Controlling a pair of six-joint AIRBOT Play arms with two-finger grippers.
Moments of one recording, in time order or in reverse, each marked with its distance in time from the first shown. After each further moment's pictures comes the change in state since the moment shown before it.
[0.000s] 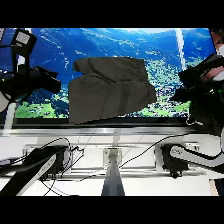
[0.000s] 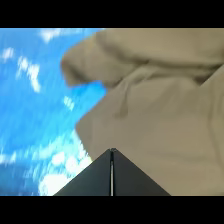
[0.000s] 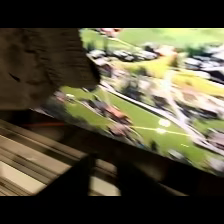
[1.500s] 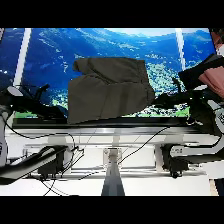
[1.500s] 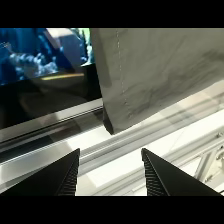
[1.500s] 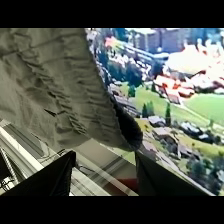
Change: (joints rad) left arm 0.605 -0.491 -0.346 -0.394 -0.380 0.343; right arm 0.051 -0.208 -0.114 0.256 -0.066 -0.079
